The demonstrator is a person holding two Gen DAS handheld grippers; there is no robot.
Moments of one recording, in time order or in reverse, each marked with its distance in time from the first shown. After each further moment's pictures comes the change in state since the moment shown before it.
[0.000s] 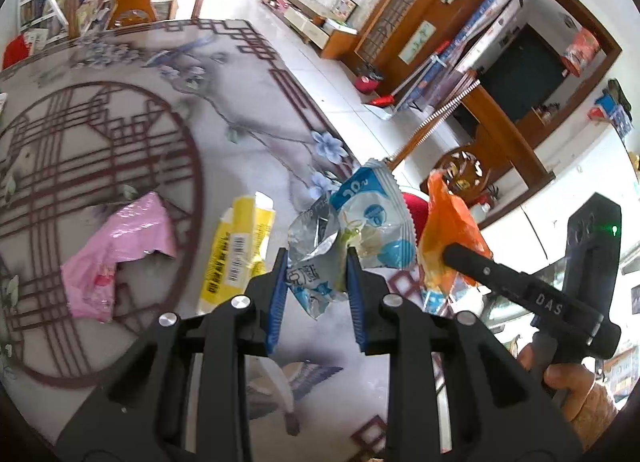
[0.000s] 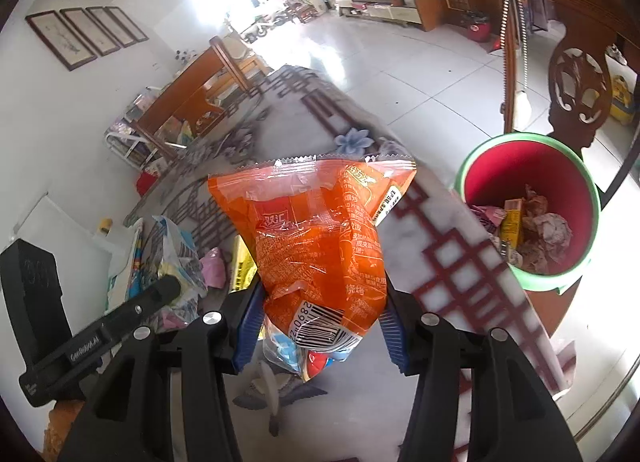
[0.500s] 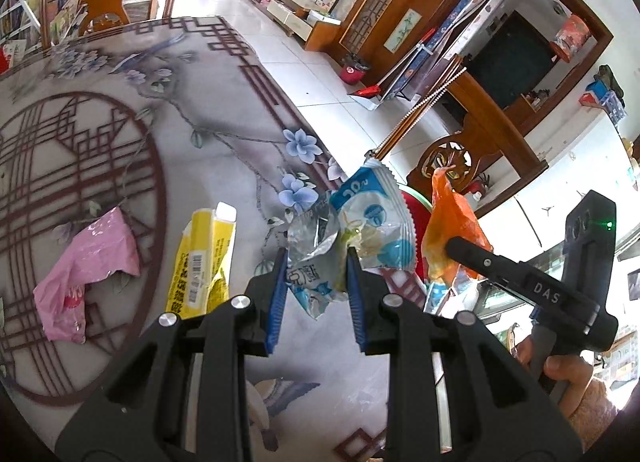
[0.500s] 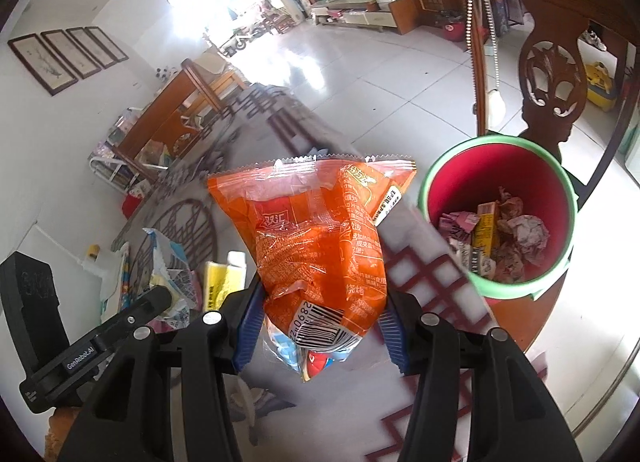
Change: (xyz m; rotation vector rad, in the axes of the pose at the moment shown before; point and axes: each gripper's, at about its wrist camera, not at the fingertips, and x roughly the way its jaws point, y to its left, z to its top) left arm 0.023 -0.021 0.015 0.039 0.026 -0.032; right arm -0.013 -0.037 0.015 0.064 -0.033 -0.046
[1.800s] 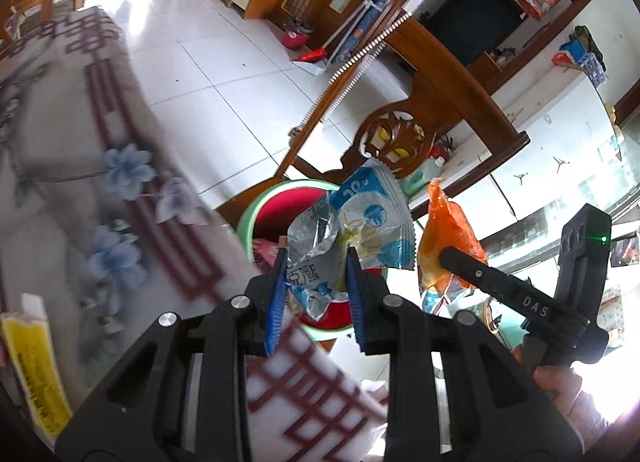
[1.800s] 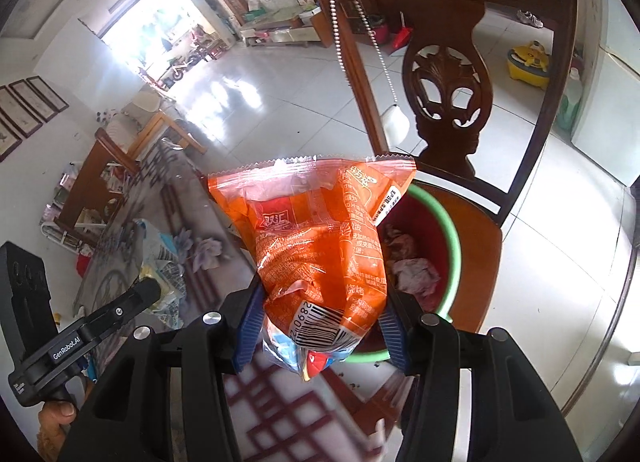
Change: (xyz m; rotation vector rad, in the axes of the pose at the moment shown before) left arm 0.145 -0.132 0.056 0.104 0.140 -0.142; right arm -0.032 -0.153 0.072 0.153 -0.047 -0.158
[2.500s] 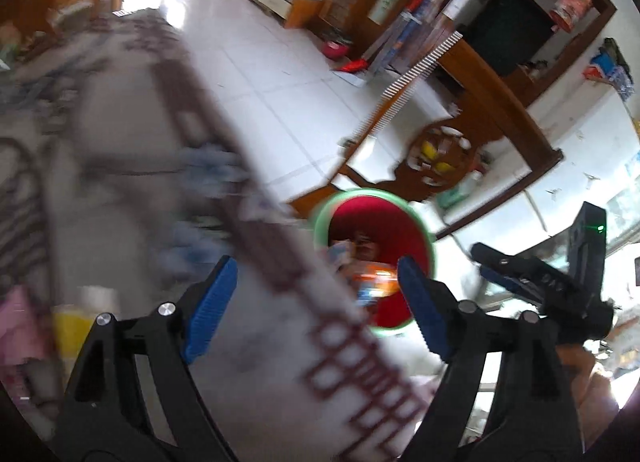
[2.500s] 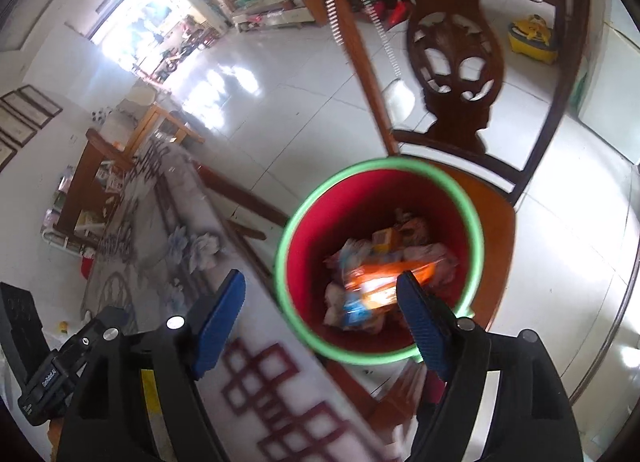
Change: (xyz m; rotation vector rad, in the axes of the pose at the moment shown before) left arm -0.049 0.058 -0.011 -0.051 -0.058 0.171; right arm 0.034 0.010 0.003 0.046 0.084 0.030
